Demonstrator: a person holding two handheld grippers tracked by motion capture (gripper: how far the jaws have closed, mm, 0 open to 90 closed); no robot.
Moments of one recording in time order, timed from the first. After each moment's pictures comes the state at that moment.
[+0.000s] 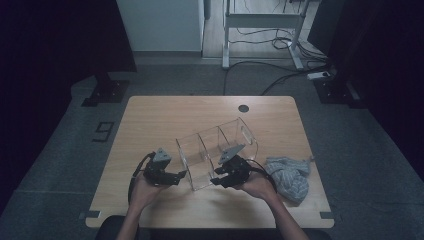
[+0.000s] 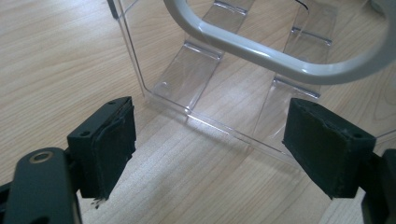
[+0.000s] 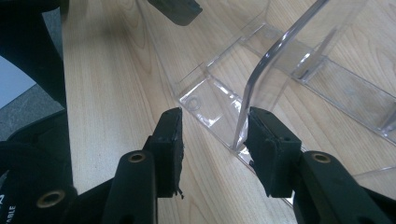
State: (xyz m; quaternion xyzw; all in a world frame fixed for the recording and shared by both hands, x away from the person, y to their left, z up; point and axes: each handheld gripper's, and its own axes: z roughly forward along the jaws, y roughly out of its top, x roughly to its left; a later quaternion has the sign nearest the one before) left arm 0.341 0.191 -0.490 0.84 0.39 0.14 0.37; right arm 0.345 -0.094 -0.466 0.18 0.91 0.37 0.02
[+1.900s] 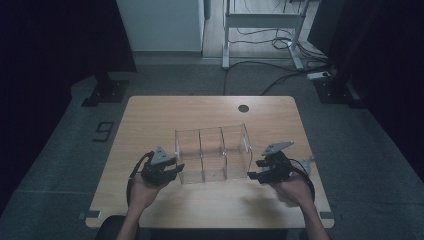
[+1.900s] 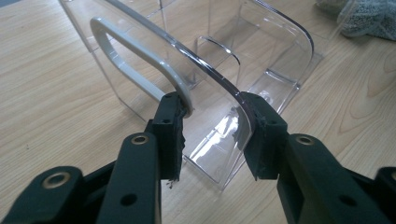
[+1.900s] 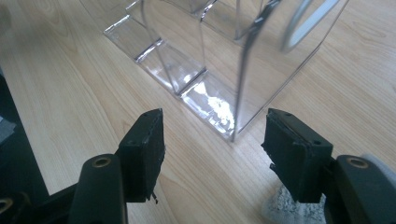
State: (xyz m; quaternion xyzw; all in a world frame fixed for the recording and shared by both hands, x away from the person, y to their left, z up) left arm 0.320 0.185 -0.455 0.83 0.36 0.17 0.39; right arm 0.340 -0.207 -0.455 0.33 0.86 0.37 0.07
